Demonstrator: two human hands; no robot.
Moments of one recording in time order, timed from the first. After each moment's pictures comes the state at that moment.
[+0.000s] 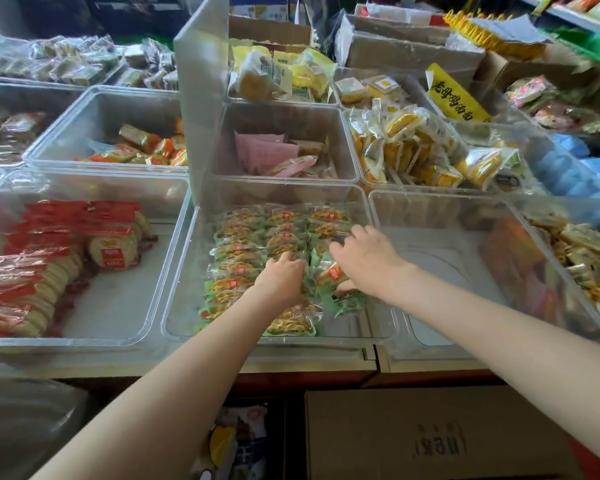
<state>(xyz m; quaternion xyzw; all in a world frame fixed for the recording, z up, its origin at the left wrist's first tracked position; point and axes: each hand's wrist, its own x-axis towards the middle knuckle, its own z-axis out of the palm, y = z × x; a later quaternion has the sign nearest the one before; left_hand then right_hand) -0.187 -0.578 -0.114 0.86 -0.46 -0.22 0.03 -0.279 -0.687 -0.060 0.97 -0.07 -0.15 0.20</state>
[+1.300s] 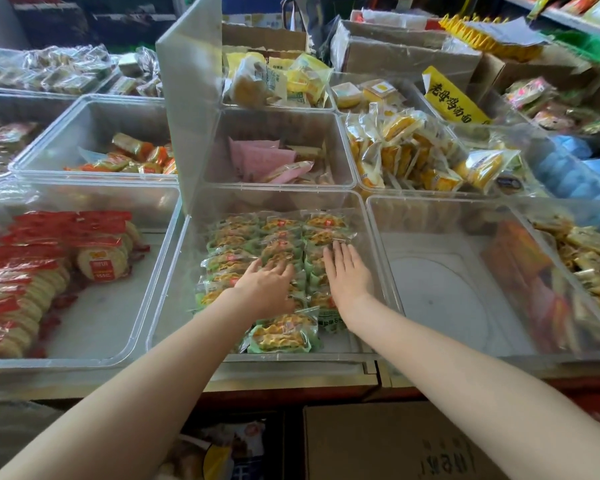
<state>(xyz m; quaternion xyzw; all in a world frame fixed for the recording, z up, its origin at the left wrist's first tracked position) -0.161 -0.576 -0.127 0.81 -0.54 -0.20 -0.12 -0.260 -0.694 -0.145 0.91 -0.21 -0.25 0.26</state>
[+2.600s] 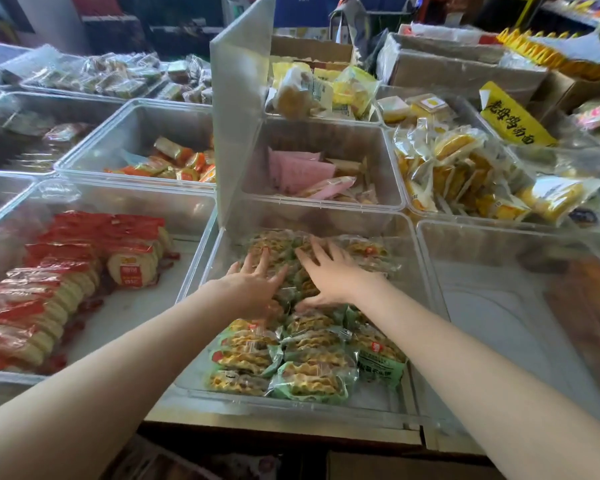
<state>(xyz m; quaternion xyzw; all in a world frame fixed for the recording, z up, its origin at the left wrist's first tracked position) -0.101 -0.548 -0.119 0.84 -0.46 -0.23 -0.17 -0.170 -0.691 -0.127 0.96 -0.10 -0.25 -0.02</state>
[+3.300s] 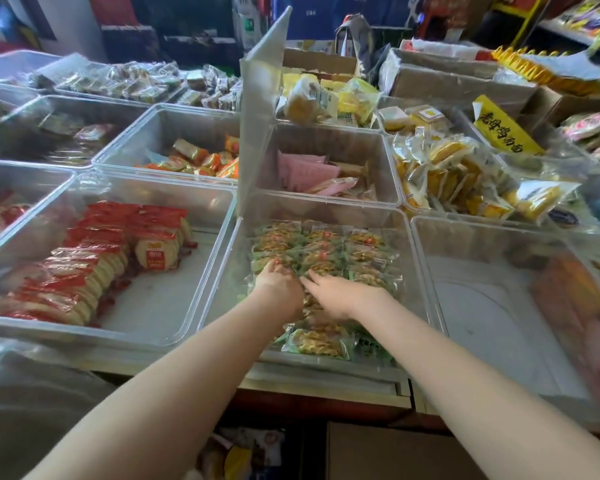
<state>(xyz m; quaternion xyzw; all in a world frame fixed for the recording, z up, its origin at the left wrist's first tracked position) -0.155 -0.550 -0.115 0.84 -0.46 -0.19 -0.22 -0.220 -0.645 -0.105 0.95 -0.06 -0.30 -0.05</state>
